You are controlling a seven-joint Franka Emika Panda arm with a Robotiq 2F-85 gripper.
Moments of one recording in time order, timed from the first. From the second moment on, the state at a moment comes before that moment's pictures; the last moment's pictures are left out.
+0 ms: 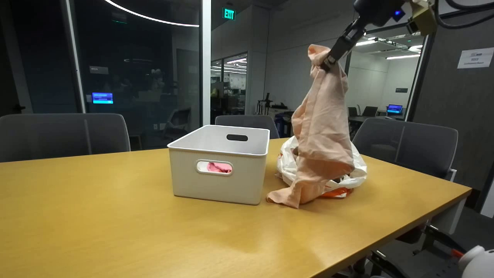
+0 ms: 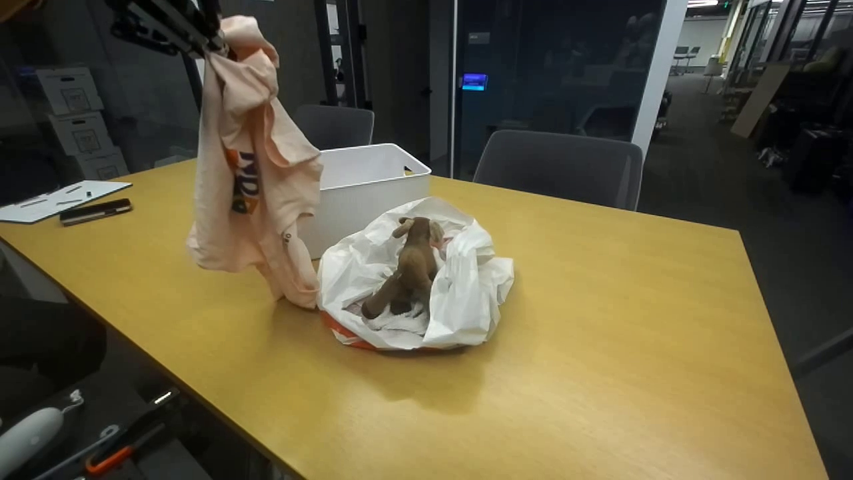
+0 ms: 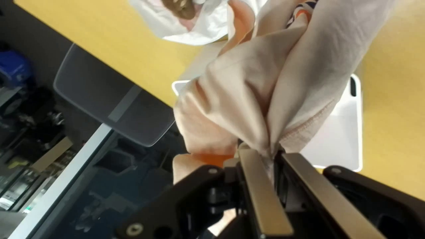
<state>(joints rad) 0.37 -0.87 0.09 -2.79 -0.39 2.62 0.01</state>
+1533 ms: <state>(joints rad) 0.88 -0.19 -0.56 -2.66 0.58 2.60 -1.21</state>
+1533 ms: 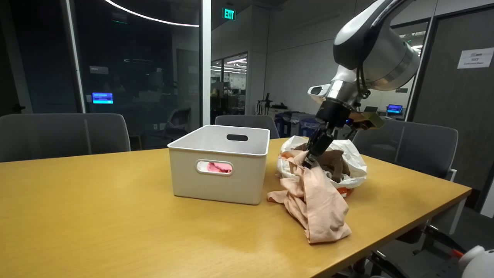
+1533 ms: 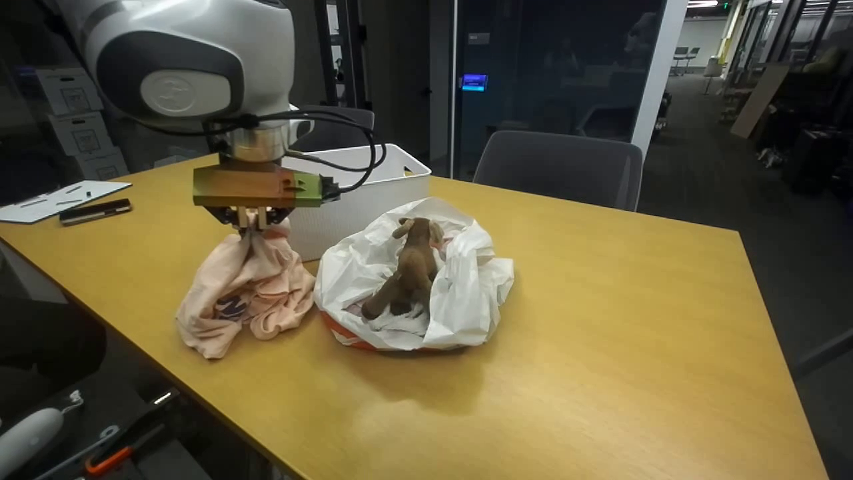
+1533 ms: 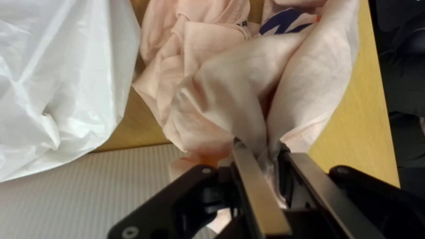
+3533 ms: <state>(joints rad) 0.16 0.25 0.13 -2.52 0.47 2.67 -0.83</state>
